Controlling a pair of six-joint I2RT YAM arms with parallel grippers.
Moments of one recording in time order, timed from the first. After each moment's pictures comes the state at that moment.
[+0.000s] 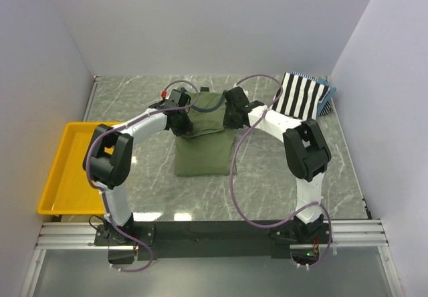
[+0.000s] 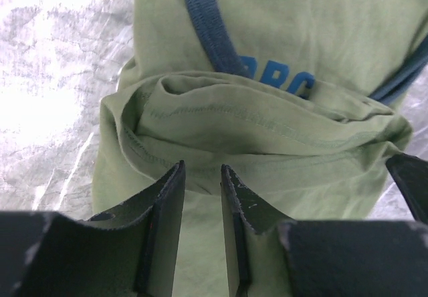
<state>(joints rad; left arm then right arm) -0.45 1.85 1.31 -0.46 -0.10 -0.81 0.52 1.99 1.46 -0.40 0.11 0.60</state>
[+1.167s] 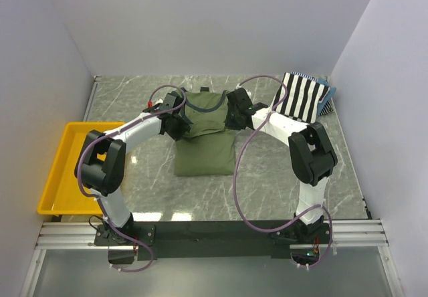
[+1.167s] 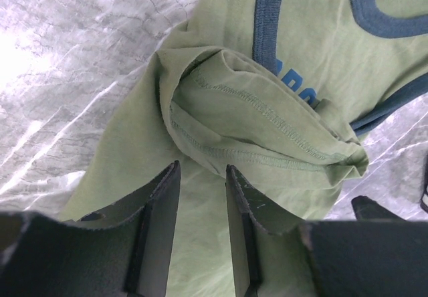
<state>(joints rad) -0.43 1.76 1.22 -0.48 -0.12 -1.16 0.52 1.91 1.39 -0.38 0.11 0.62</state>
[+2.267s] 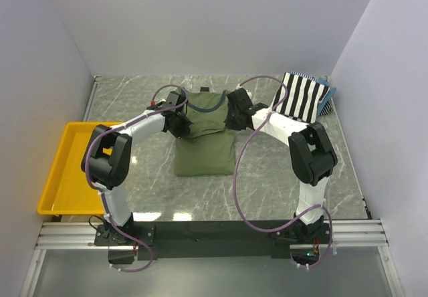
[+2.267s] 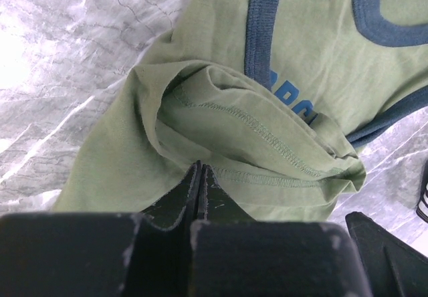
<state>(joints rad) -0.43 1.84 1.28 -0.48 -0.09 -1.17 0.52 1.91 1.38 -0.38 0.11 0.62</state>
